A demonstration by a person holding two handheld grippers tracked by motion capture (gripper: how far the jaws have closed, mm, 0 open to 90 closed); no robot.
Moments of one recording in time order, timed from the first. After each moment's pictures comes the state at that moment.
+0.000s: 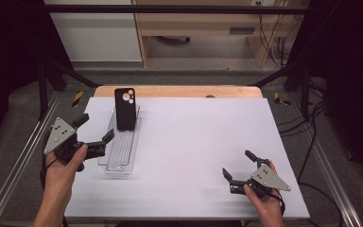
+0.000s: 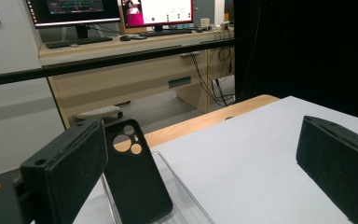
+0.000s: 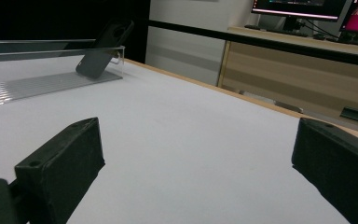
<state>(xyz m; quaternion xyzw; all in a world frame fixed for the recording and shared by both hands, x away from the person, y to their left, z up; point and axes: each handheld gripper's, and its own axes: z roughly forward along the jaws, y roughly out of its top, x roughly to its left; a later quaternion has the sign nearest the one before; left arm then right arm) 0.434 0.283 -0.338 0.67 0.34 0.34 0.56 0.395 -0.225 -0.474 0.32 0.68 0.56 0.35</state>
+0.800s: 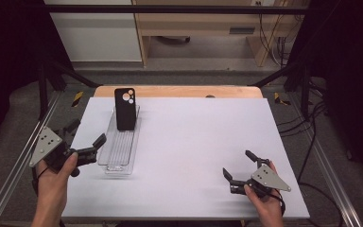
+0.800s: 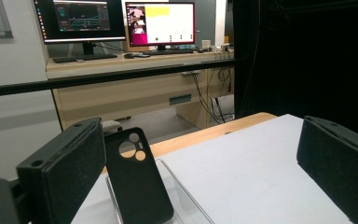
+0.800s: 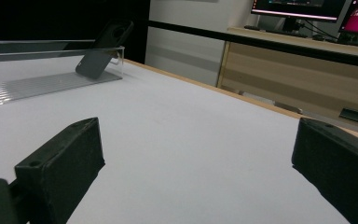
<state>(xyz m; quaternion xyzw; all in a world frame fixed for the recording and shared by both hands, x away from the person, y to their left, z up) 0.416 0.301 -0.346 0.64 0.34 0.35 0.60 0.395 -0.225 -0.474 0.32 0.67 0.57 0.35</state>
